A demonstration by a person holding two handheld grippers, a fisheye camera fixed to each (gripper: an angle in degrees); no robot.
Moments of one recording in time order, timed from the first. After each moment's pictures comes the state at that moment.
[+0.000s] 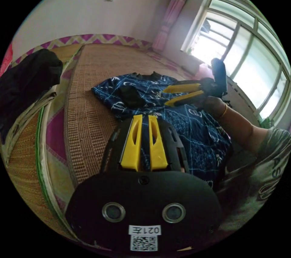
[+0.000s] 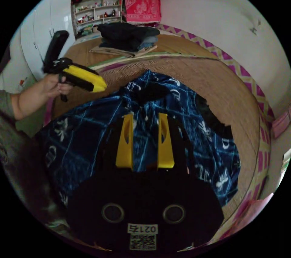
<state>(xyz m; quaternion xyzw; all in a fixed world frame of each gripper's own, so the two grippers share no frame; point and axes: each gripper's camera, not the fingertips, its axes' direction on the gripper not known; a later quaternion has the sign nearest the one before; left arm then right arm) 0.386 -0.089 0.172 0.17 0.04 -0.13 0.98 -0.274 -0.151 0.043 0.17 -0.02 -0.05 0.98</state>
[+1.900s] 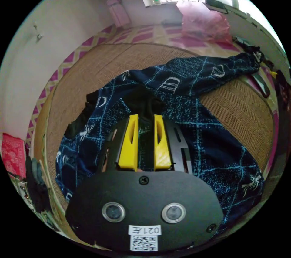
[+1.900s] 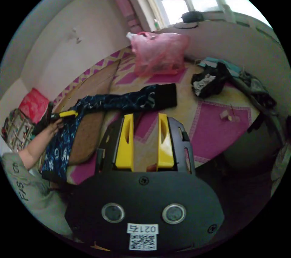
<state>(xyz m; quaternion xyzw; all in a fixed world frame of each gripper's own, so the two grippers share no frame) 0.669 -0.383 0.299 0.04 -0.10 0.07 0.99 0.123 0.658 -0.298 0.29 0.06 0.52 0.80</state>
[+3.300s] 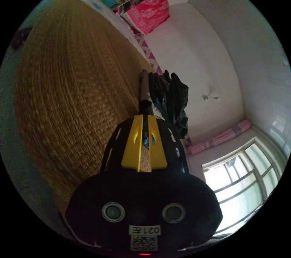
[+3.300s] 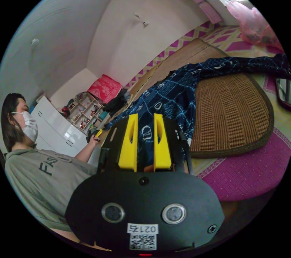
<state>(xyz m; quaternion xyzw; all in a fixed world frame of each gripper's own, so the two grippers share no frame) -0.039 0.527 -0.201 0.41 0.01 -0.58 0.70 -0.180 0.420 -0.263 0.40 -0.25 0.36 0.81</state>
